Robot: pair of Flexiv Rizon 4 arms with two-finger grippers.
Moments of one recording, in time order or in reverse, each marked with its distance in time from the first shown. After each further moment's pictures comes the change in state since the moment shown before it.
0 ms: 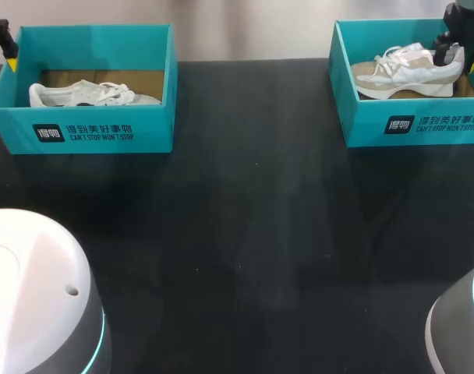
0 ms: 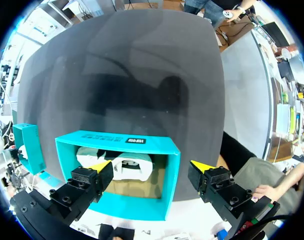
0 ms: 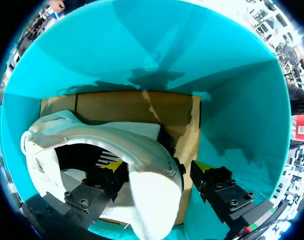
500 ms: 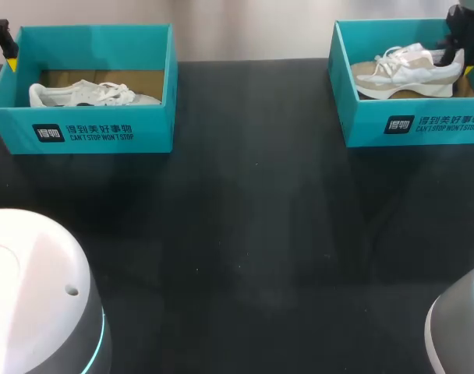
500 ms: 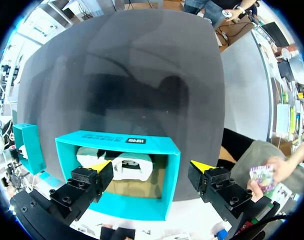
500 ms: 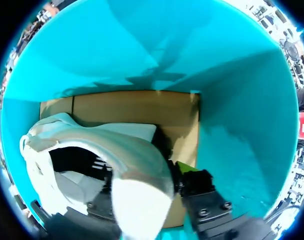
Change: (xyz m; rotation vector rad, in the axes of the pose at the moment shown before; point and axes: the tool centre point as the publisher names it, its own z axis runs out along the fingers) left arm 0.000 0.000 0.000 0.000 0.000 0.000; right arm -0.006 0.001 0.005 0.009 0.023 0.017
